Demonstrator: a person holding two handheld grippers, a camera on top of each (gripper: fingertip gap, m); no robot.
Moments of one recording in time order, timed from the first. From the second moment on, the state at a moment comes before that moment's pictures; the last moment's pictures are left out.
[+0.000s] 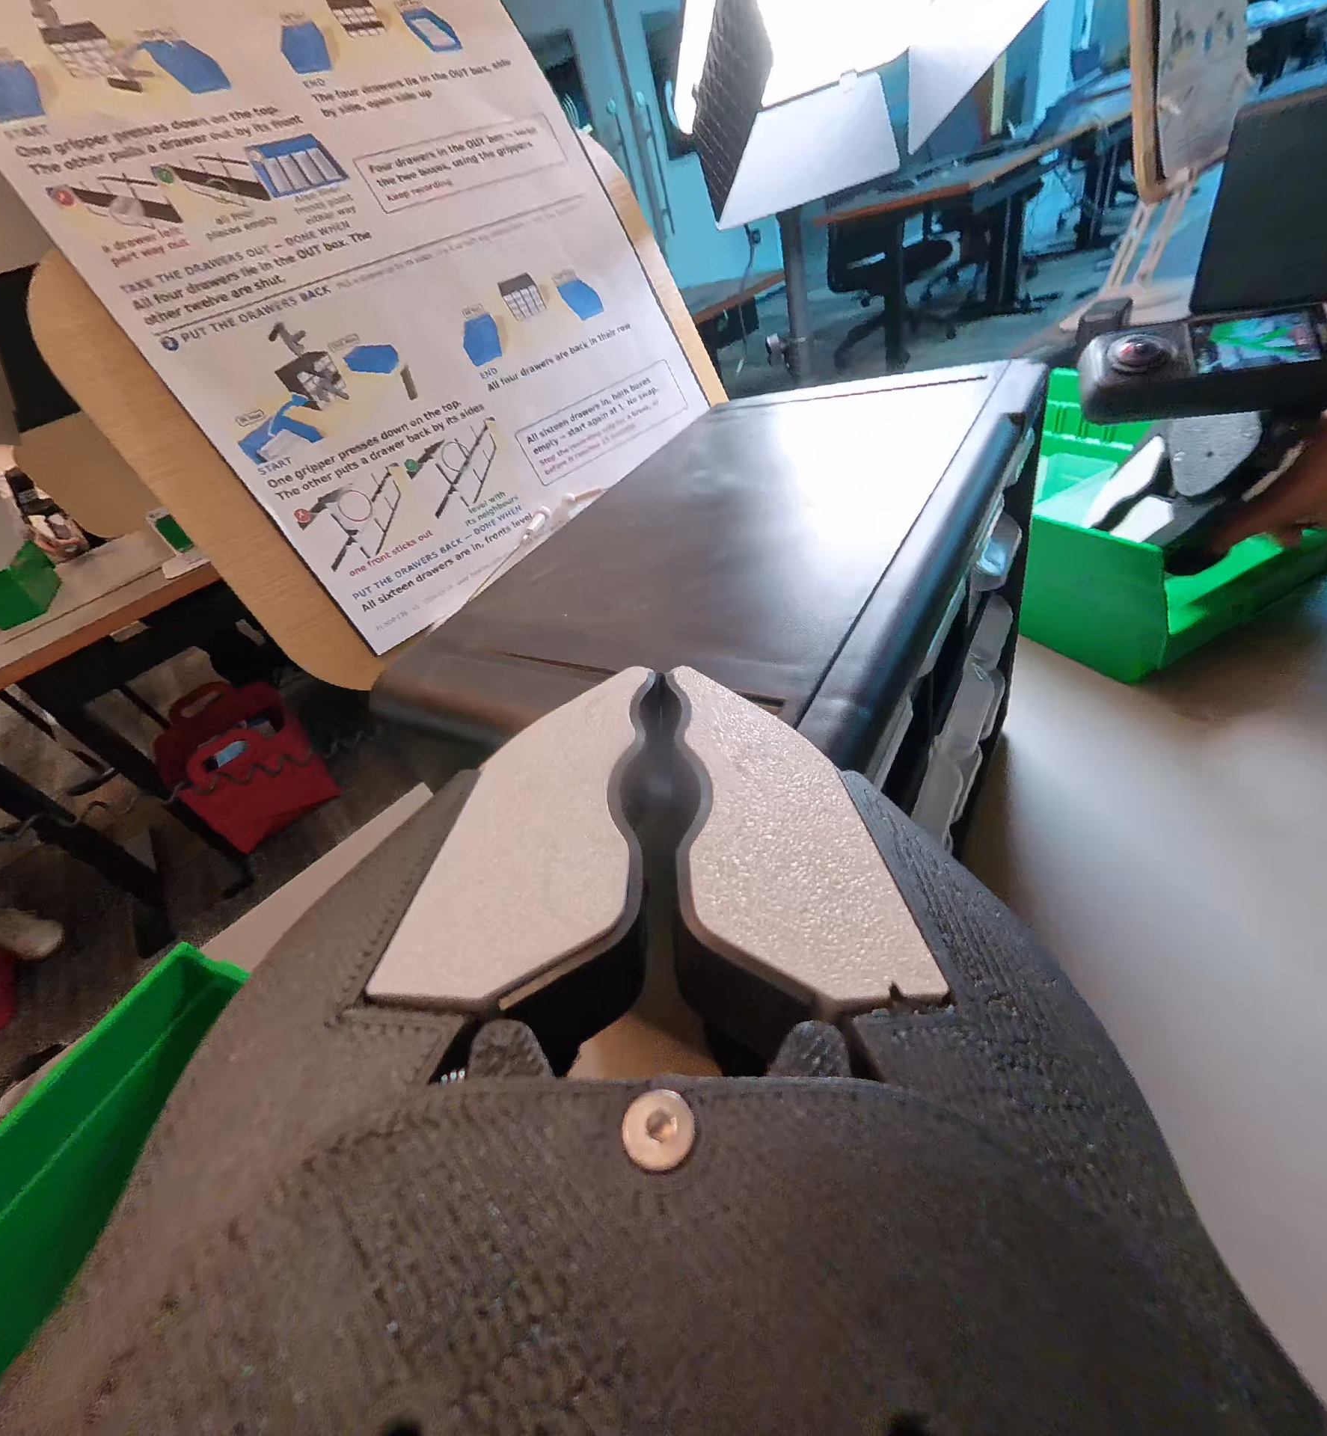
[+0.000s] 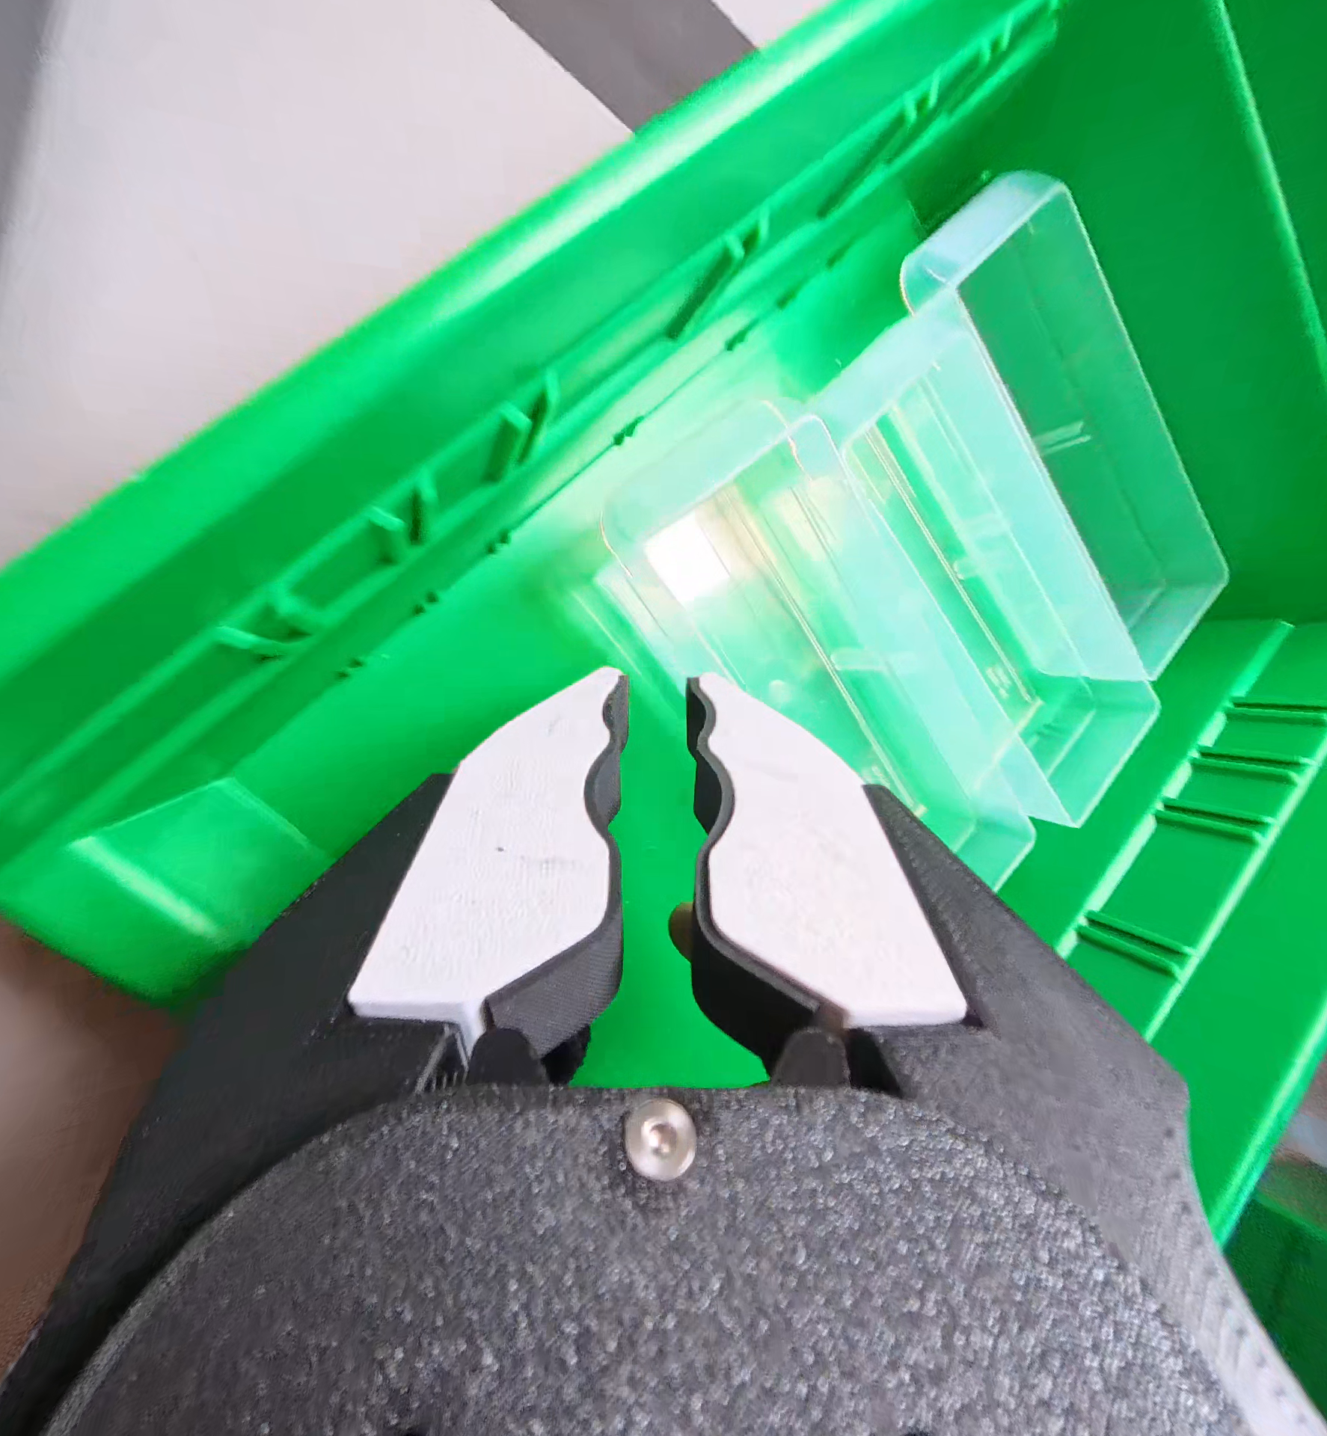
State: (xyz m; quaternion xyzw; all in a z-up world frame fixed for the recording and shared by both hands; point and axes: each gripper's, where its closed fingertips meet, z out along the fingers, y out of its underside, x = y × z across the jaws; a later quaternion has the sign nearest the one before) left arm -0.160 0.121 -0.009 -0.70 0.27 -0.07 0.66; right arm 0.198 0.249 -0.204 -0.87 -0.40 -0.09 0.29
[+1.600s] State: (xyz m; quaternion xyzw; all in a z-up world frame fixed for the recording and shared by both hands) left arm -0.152 0.119 -0.014 -0.75 0.30 -0.10 0.58; right arm 0.059 0.150 -0.086 -0.39 -0.56 -0.22 0.69
